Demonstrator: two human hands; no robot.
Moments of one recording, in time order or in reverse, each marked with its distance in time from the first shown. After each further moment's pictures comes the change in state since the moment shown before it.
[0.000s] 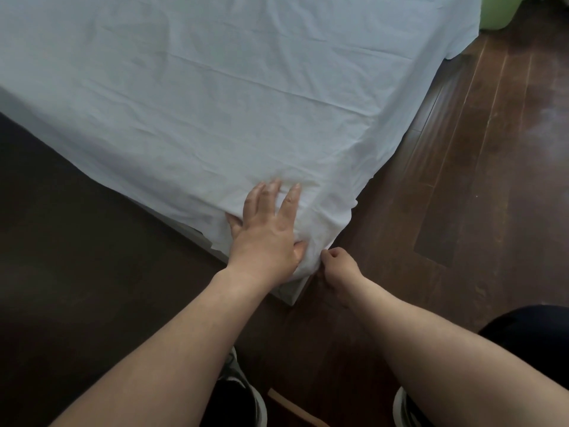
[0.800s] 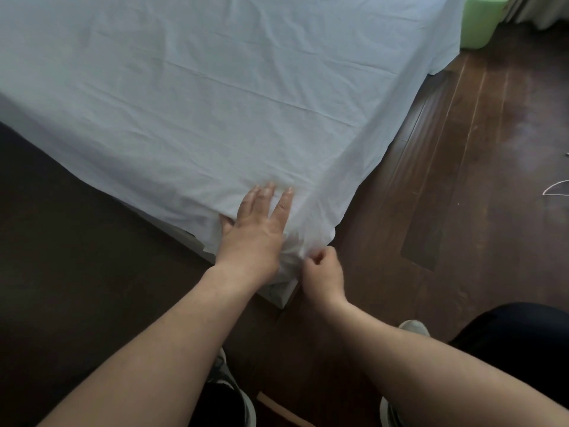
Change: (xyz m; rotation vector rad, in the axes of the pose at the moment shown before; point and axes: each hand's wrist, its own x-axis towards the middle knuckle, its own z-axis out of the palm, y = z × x) left_hand -0.002 -0.007 -0.004 0.079 -0.081 0.052; right_hand -0.058 -0.011 0.012 0.011 0.166 -0.259
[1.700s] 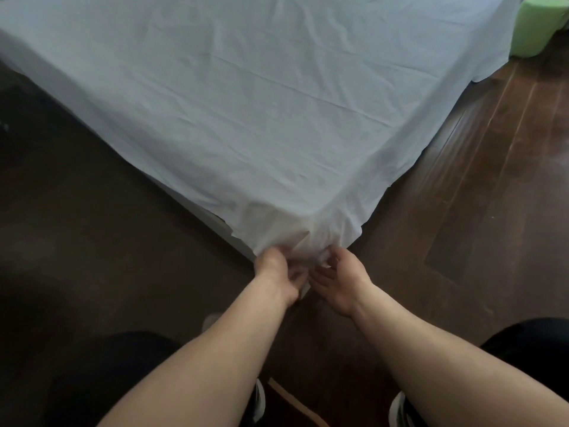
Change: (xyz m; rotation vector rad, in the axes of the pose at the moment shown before) left_hand -0.026 0.019 0.051 -2.018 0.003 -1.173; right_hand -0.004 -0.007 0.003 0.671 -0.308 0.524
